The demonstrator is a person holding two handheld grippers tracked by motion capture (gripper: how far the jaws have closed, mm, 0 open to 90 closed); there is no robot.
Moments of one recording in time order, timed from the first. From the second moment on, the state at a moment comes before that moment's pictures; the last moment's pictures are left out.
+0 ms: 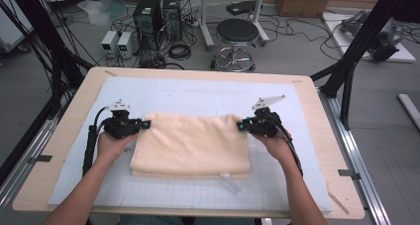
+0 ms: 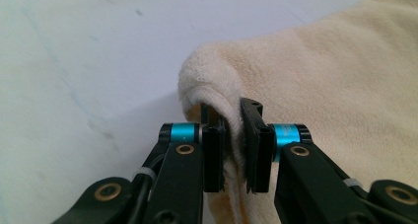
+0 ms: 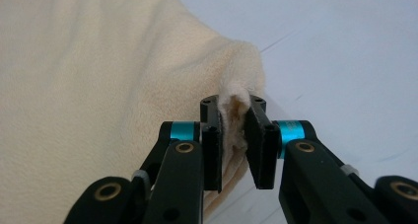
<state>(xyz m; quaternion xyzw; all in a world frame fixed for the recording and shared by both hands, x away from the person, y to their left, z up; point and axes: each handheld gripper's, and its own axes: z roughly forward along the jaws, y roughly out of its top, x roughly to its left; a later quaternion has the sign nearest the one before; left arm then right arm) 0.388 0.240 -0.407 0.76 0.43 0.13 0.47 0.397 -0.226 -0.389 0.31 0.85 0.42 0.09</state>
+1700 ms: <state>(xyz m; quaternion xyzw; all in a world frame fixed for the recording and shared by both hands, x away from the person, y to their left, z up) 0.344 0.237 -0.443 0.82 0.35 0.15 0.43 0.364 -0.209 -0.433 0.28 0.88 0.38 0.09</state>
